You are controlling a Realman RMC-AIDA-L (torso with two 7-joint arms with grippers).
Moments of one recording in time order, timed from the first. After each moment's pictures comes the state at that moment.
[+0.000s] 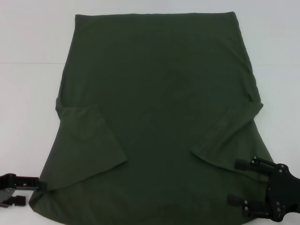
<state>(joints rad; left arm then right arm) -0.50 -2.01 0.34 0.88 2.71 1.72 -2.48 0.36 2.08 -0.50 -0.52 -2.07 -1.76 0.98</state>
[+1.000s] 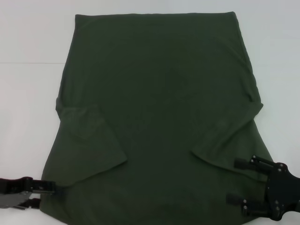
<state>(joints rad) -0.52 -2.02 0.37 0.81 2.70 1.70 -2.46 0.37 2.08 -0.50 -0.52 -2.07 -1.76 0.98</state>
